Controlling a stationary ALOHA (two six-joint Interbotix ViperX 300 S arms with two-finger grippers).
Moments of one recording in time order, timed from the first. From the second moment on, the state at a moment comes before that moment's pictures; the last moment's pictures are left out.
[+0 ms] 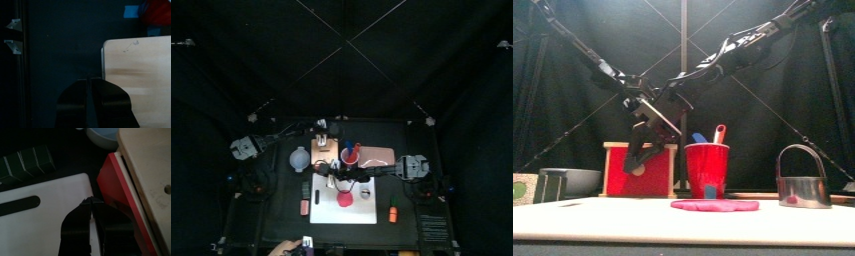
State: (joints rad) left arm 0.63 0.18 0.28 -0.26 0.62 0.84; right arm -0.09 0.42 0.15 -0.66 0.26 0.71
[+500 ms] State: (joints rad) left arm 0.63 0.18 0.28 -0.26 0.62 0.84; right arm -0.11 0.42 0.10 -0.68 0.26 0.71
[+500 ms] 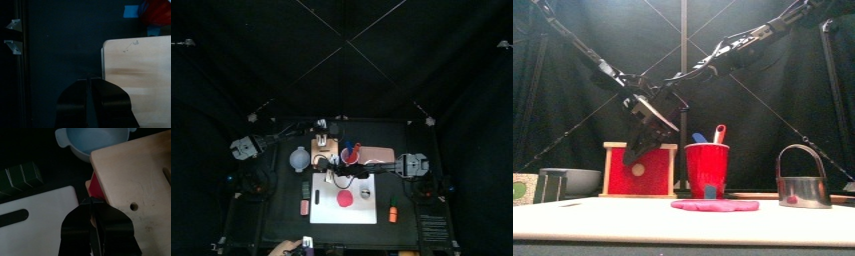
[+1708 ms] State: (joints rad) left arm 0.49 -0.14 0.60 -0.44 0.09 0.77; right arm 0.08 0.02 0.43 -0.70 0.27 0.72
